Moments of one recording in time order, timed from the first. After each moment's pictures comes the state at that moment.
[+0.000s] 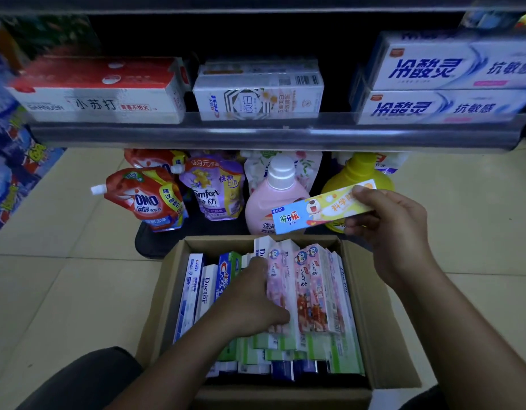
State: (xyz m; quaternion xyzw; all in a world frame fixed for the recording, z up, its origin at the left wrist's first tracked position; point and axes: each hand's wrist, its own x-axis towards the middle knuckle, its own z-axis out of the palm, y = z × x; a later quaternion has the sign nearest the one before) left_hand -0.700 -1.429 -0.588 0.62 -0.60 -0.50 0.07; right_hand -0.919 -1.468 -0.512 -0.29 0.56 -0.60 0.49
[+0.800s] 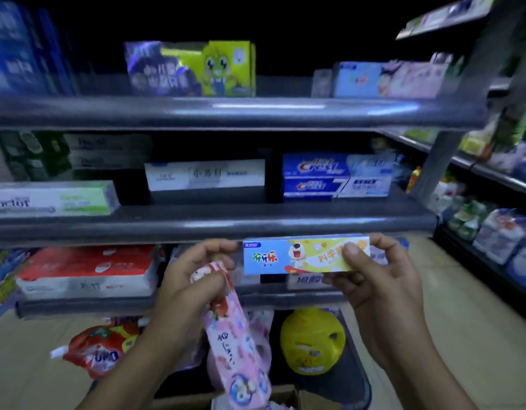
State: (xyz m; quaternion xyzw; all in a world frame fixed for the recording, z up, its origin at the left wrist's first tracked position) left_hand -0.726 -1.506 -0.347 0.37 -0.57 -0.46 0.57; right_hand -0.962 -1.474 -0.337 -0.36 0.34 -0.76 0.43
